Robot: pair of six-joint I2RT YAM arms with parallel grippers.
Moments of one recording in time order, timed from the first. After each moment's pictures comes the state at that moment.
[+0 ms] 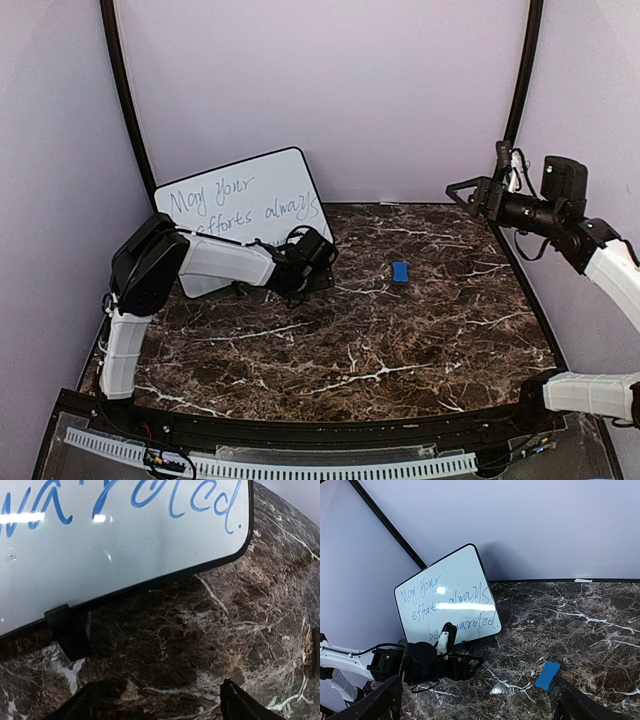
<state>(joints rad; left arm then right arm) -0.86 2.21 1.51 -0.23 -0.44 -0.90 0.23 0.98 0.97 -0.26 -0.51 0.40</state>
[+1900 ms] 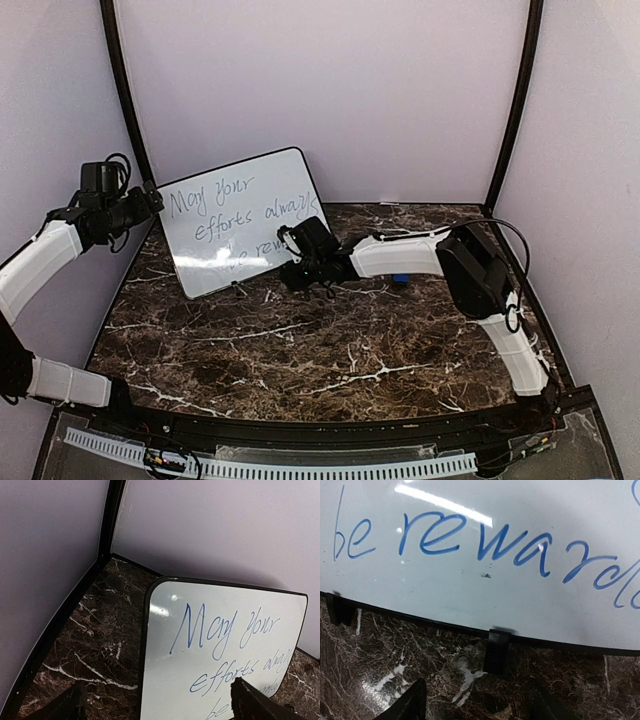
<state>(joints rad) -0.04 1.19 1.04 -0.34 -0.15 -0.48 0.92 2.36 1.82 -0.19 0.12 0.16</state>
